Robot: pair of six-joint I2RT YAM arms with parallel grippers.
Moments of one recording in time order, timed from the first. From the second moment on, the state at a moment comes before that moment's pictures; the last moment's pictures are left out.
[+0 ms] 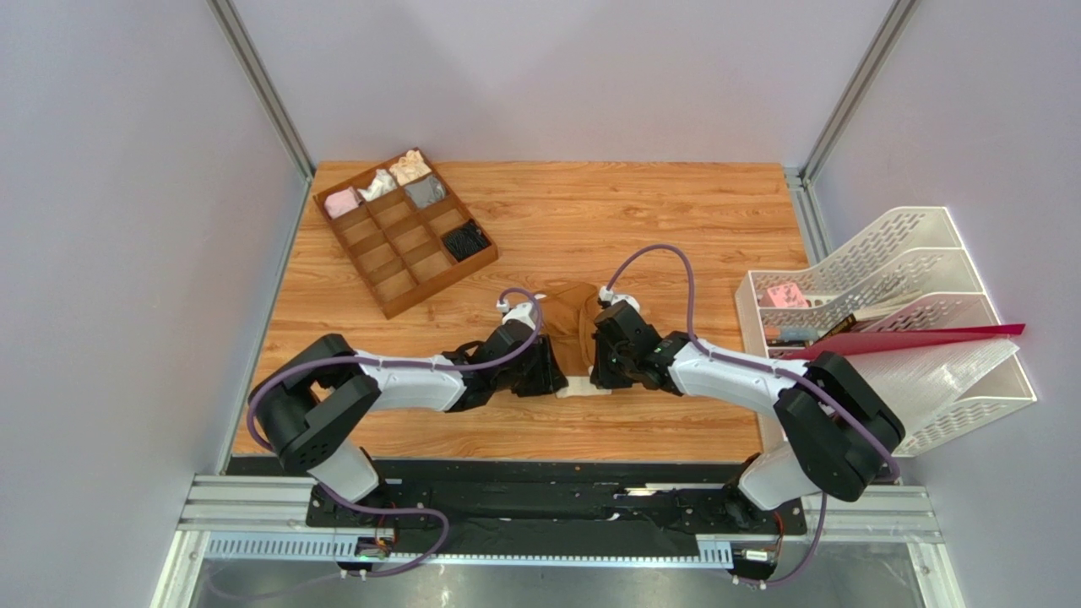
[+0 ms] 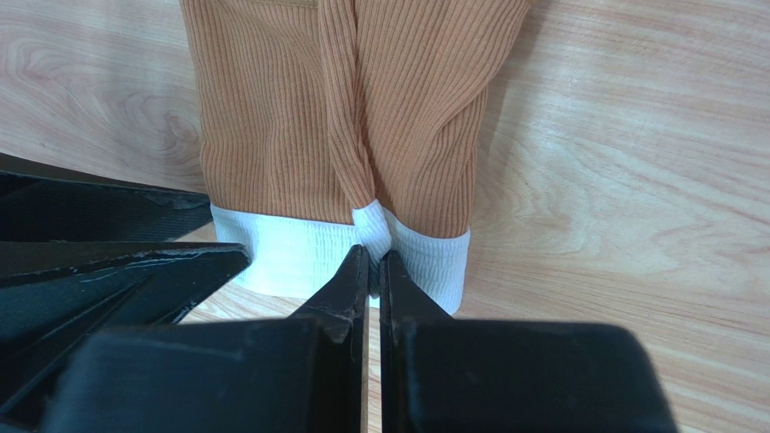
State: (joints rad) left arm -0.90 1.58 0.64 0.20 -0.03 -0.88; right arm 0.76 1.47 0.72 -0.22 0.06 0.62
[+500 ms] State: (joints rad) left arm -0.90 1.63 0.61 0.32 0.00 -0.93; right arm 0.78 1.46 0.72 -0.23 0.09 0.65
